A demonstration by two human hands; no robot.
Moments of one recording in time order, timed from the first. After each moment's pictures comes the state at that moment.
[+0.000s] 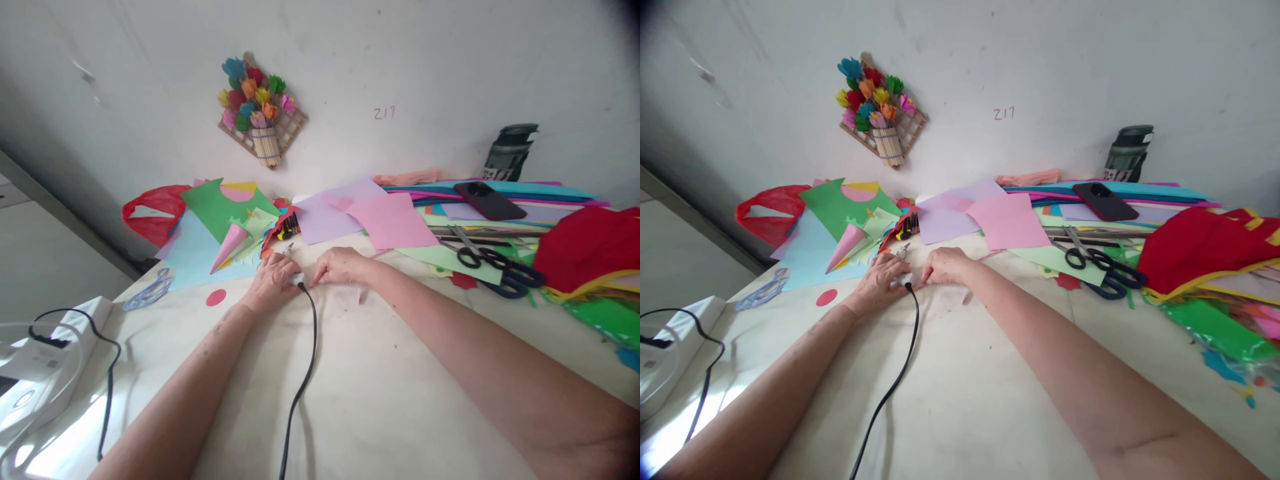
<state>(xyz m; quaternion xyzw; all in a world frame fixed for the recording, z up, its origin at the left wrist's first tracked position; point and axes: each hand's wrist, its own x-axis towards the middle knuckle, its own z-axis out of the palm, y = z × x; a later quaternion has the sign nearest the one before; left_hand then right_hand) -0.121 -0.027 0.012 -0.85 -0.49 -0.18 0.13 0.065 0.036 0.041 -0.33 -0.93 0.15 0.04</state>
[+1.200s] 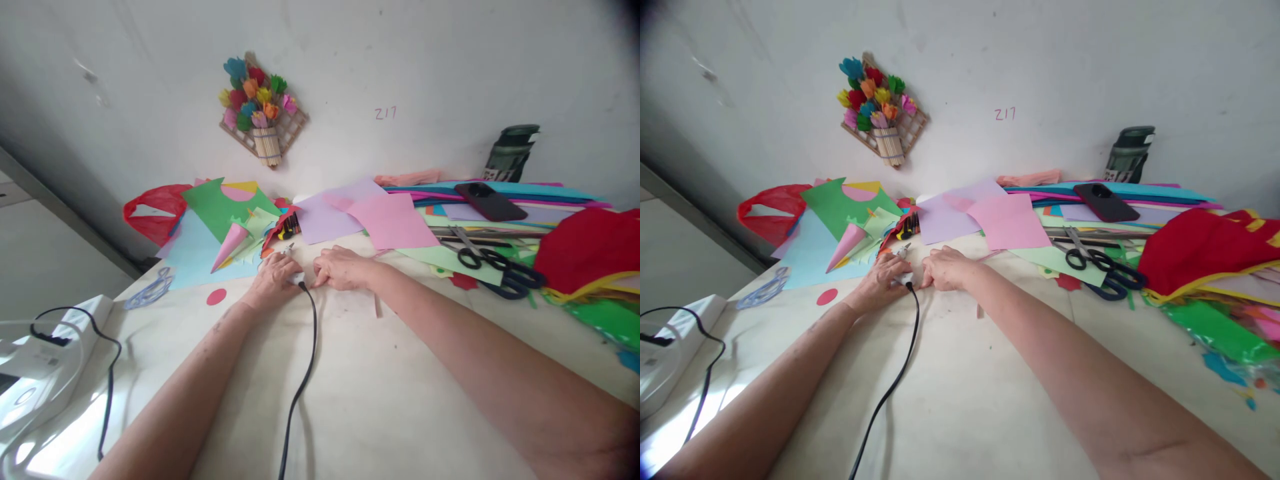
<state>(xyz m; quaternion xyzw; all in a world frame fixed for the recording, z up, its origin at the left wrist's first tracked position) -0.121 -0.024 0.012 -0.85 -0.49 -0.18 0.12 0.069 0.026 0.047 -0.23 -0.97 0.04 0.00</state>
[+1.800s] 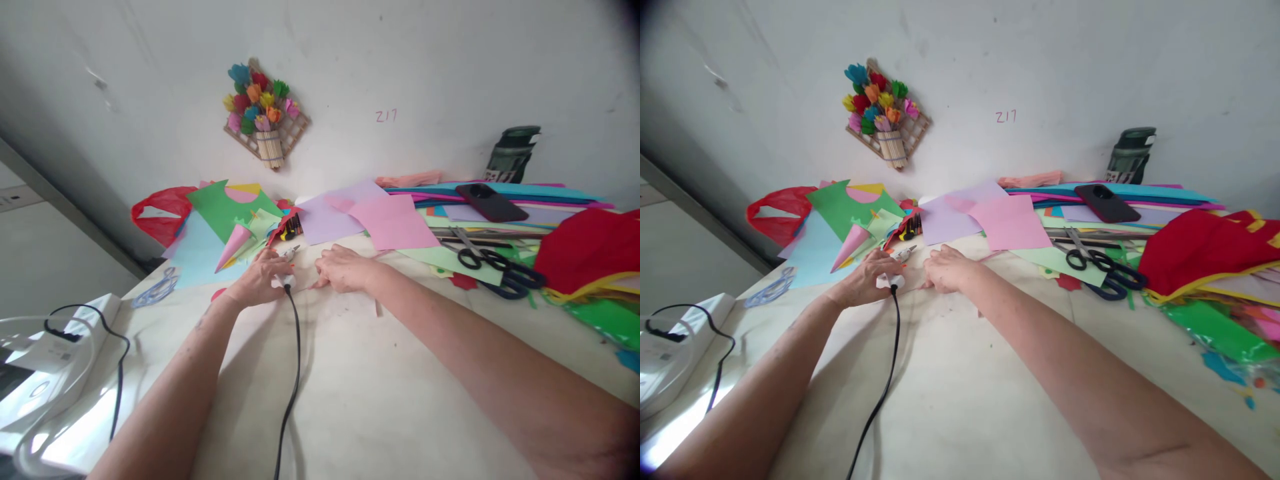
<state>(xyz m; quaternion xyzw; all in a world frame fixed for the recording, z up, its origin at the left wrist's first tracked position) -0.139 -0.036 0.039 -0.86 -0.48 -0.13 0.07 0.065 0.017 0.053 -0.25 -0.97 0.00 -0.02</state>
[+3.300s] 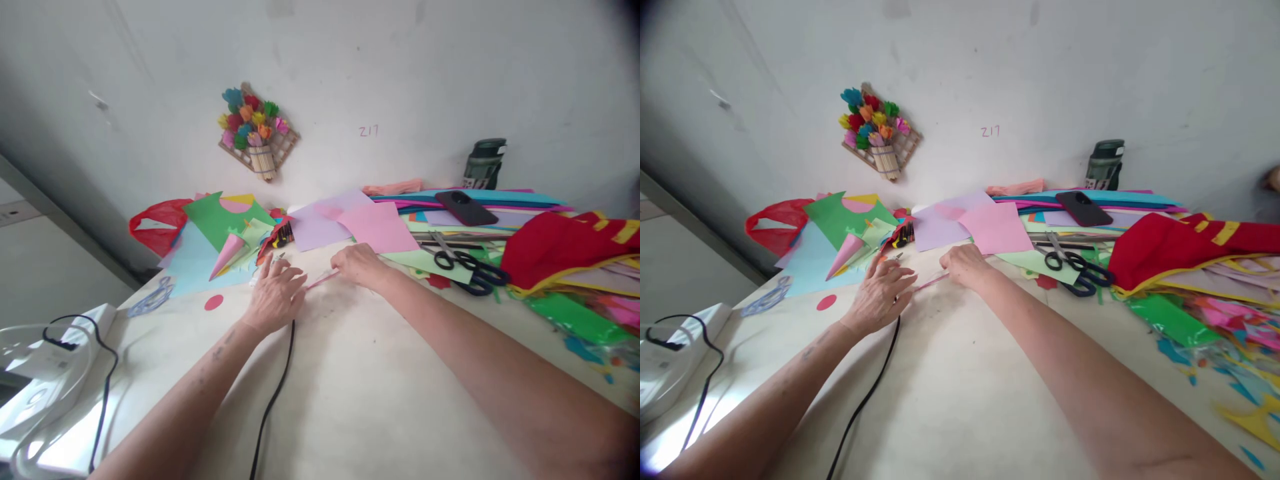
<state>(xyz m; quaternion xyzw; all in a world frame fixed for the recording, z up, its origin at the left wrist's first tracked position) -0.070 -0.066 0.037 -0.83 -0.49 -0.16 0.24 0.118 0.030 0.040 -0.39 -0.91 -0.08 0.09</state>
